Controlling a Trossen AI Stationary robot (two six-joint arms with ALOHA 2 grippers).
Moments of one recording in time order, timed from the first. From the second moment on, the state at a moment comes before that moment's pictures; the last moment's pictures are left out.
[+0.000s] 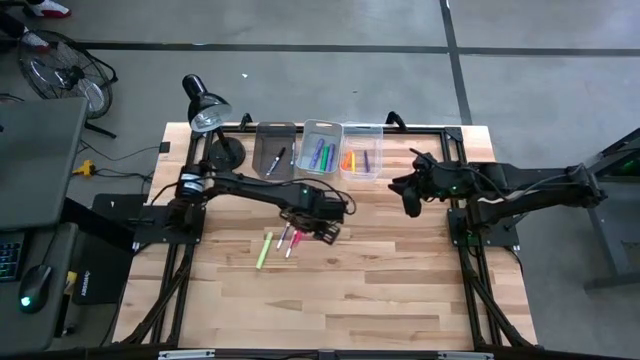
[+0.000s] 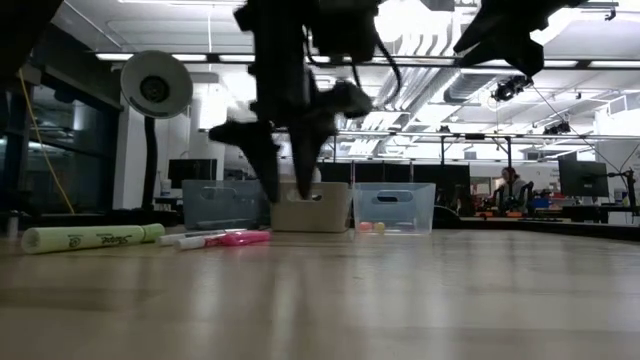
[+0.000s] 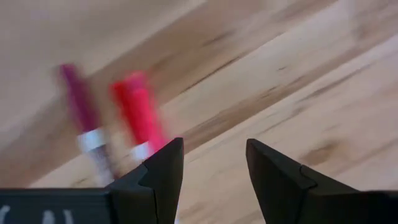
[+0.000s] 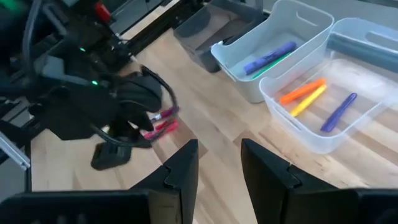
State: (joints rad) left arm -0.04 2.01 1.59 -0.98 0.02 -1.09; right arm 0.02 0.84 0.84 -0.57 0.31 0.69
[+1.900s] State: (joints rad) left arm 0.01 2.08 1.59 -1.05 0.02 -1.07; right arm 0.02 0.84 0.84 -0.59 0.25 0.62
